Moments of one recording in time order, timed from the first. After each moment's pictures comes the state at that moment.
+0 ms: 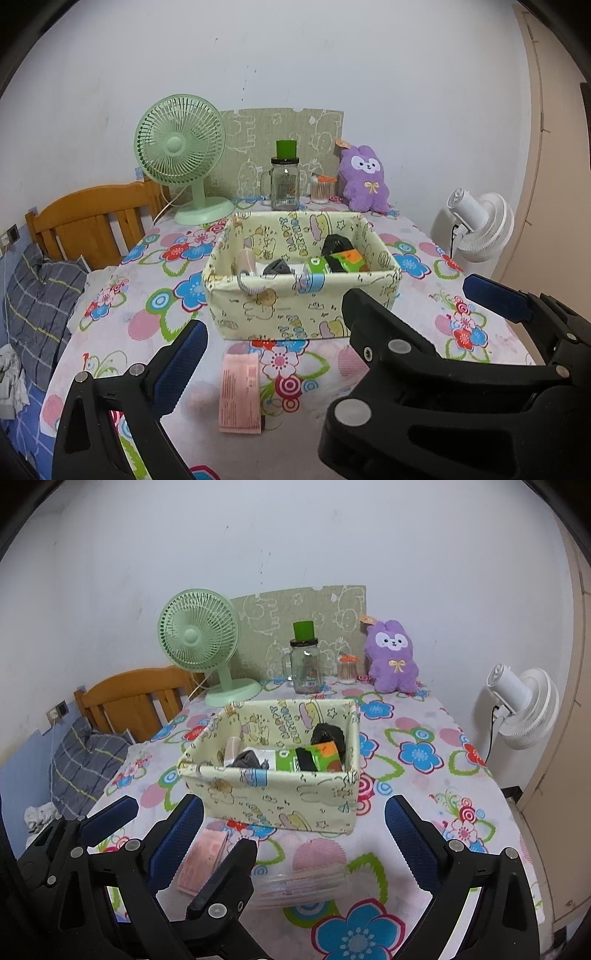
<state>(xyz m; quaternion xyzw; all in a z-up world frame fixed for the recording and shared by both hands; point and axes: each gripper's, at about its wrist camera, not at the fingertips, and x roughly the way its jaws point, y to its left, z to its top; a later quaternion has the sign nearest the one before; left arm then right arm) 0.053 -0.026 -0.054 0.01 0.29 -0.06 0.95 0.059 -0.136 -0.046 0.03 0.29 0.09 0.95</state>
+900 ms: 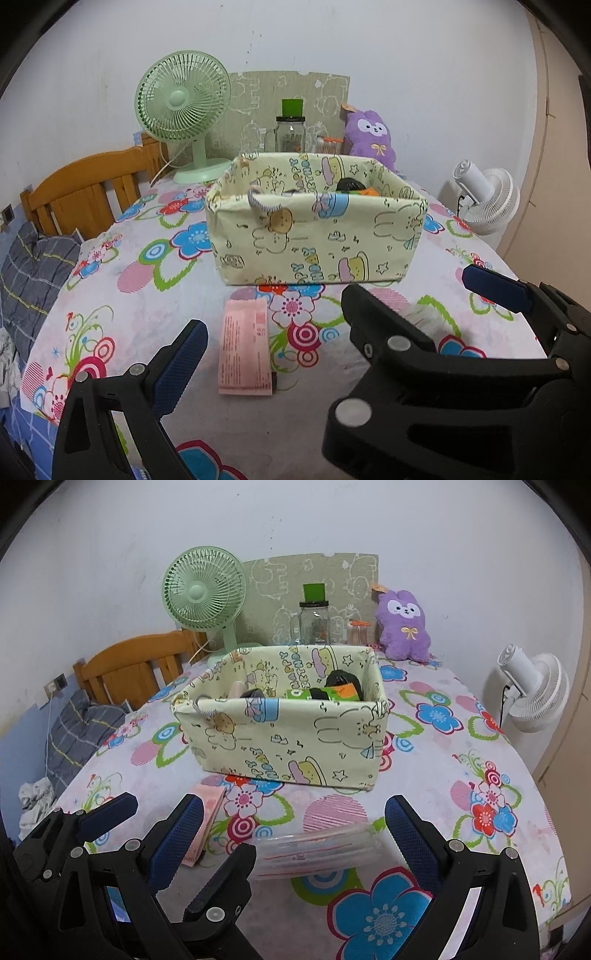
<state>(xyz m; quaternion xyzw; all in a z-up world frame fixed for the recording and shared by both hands) 0.051 -0.009 -0.109 0.00 0.33 -0.07 0.94 0.060 -0.118 -0.102 0.01 0.32 0.09 0.94</state>
